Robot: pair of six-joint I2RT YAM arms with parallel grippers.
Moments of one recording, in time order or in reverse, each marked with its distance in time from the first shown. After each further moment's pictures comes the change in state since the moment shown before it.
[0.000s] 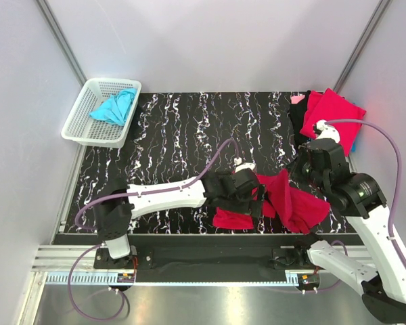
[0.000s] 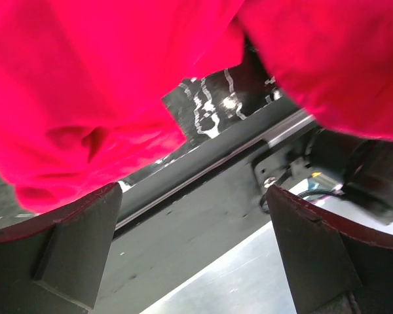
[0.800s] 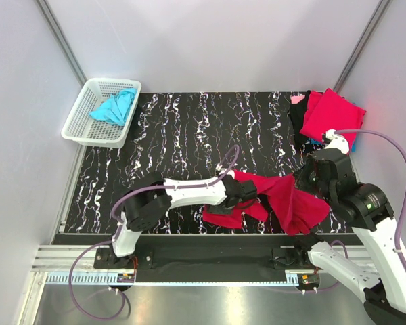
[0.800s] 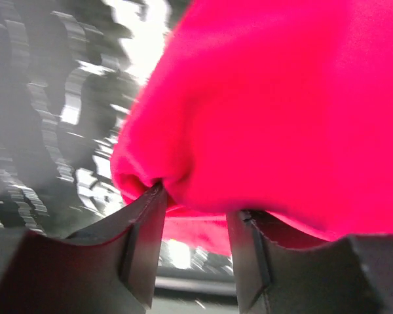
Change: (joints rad) left arm 0.029 0.258 0.070 -0.370 -0.356 -0.205; right arm 0.000 -0.074 -0.035 -0.077 0.067 0.045
